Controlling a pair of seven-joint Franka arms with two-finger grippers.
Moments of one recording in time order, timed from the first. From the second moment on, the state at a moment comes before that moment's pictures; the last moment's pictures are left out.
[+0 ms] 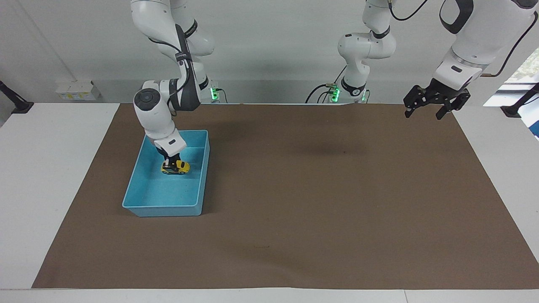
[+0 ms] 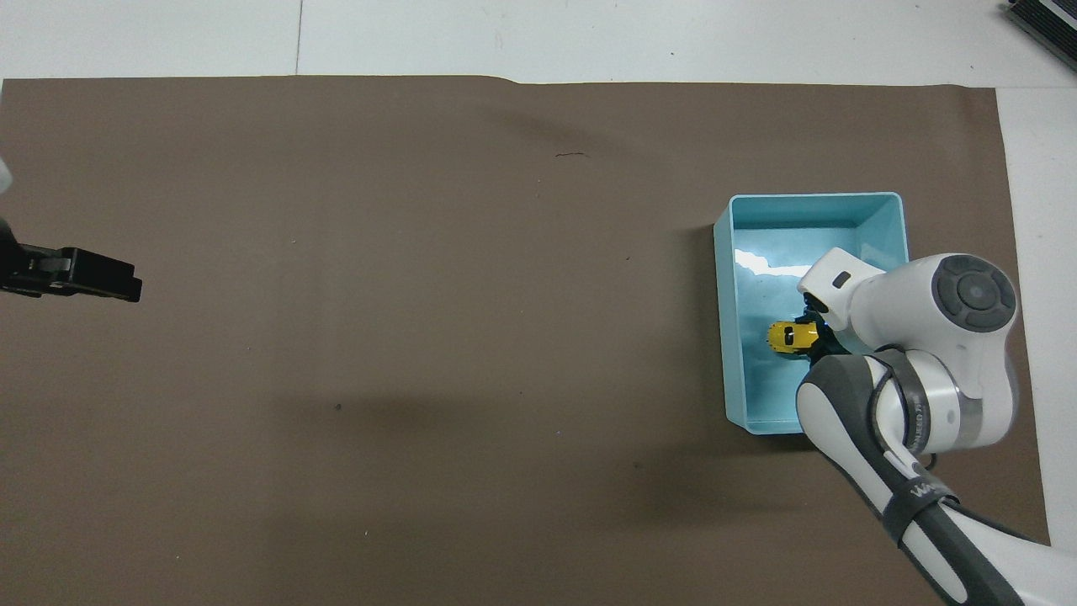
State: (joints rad) left arm -0.10 -0.03 0.04 -1.61 -0.03 1.57 0.06; right arm -0.01 0.09 0.04 -2.24 -0.08 2.32 -1.47
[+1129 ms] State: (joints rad) left arm -0.10 -0.03 0.04 -1.61 -0.03 1.57 0.06; right arm 0.00 0.12 0.05 -2.10 -0.07 2.21 -1.47
